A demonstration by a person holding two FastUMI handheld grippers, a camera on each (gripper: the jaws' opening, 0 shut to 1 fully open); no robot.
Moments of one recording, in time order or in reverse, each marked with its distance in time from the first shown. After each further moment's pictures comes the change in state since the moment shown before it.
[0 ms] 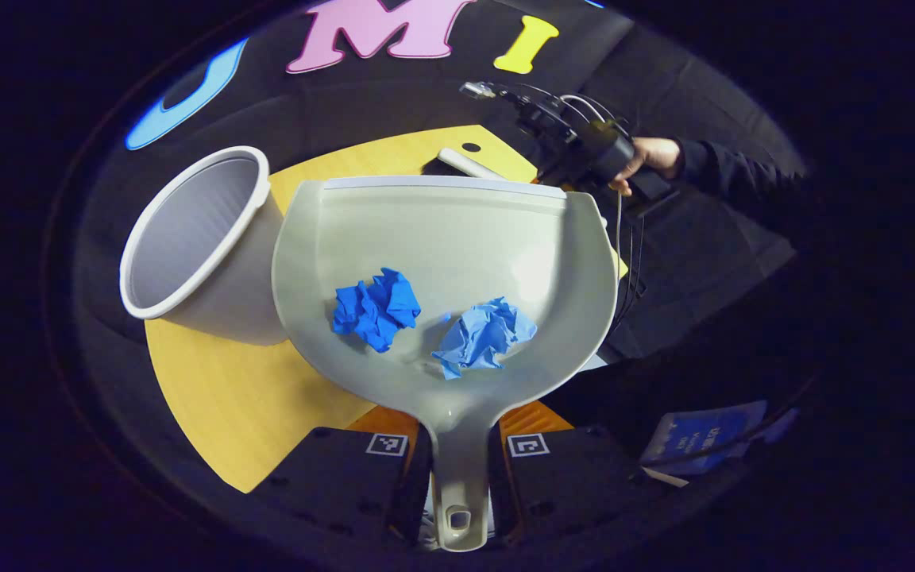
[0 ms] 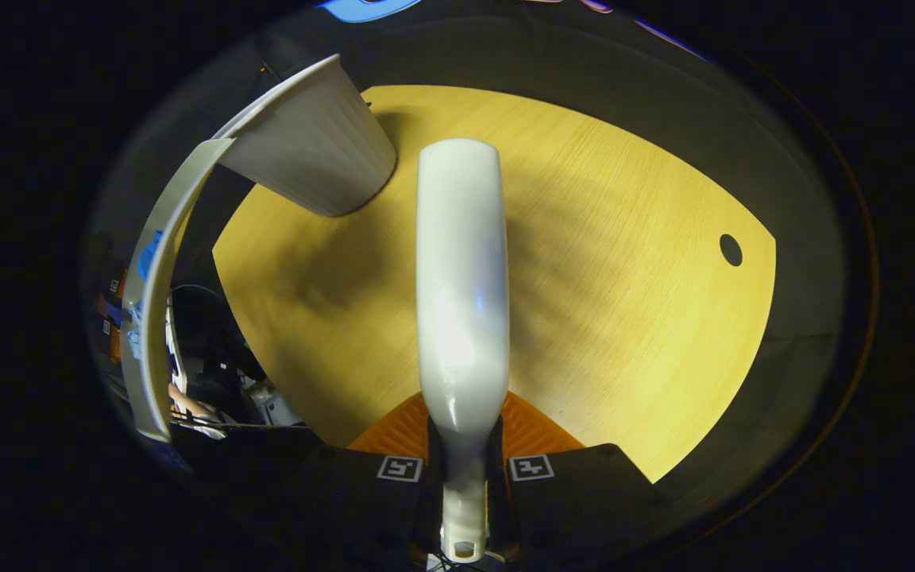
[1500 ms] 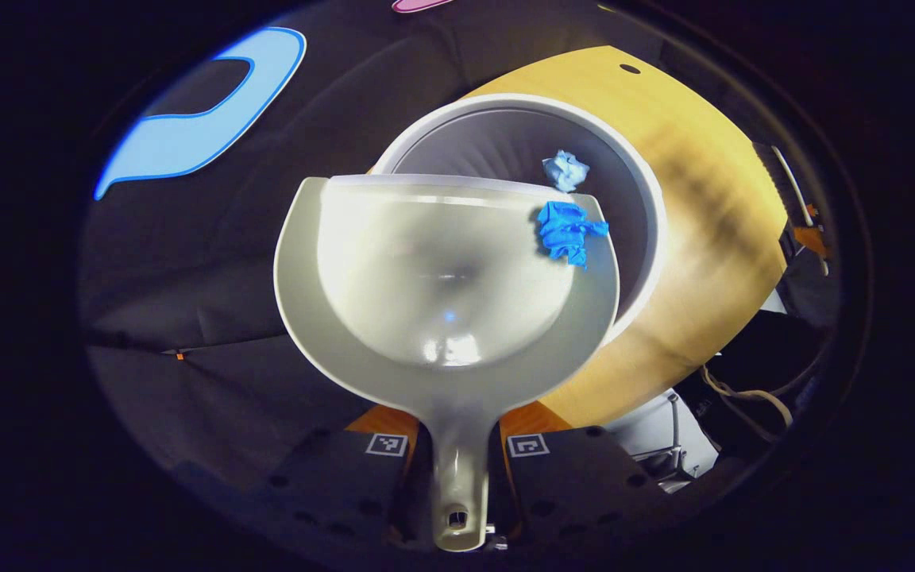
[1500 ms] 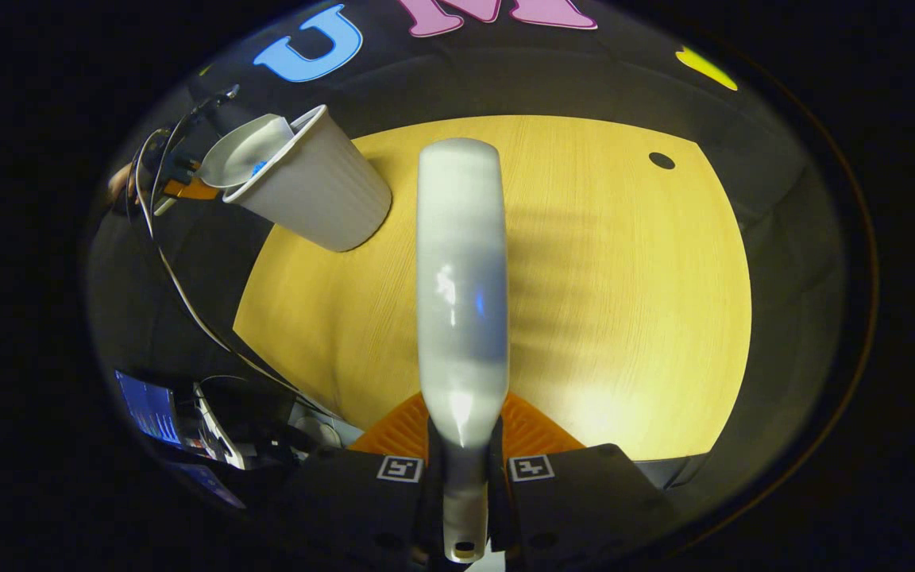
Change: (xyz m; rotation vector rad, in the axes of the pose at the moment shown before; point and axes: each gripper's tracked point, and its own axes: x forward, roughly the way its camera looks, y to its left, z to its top) left arm -0.033 0.102 0.051 0.100 0.474 0.552; right arm 0.005 0.000 -0.060 0.321 -0.158 -0.018
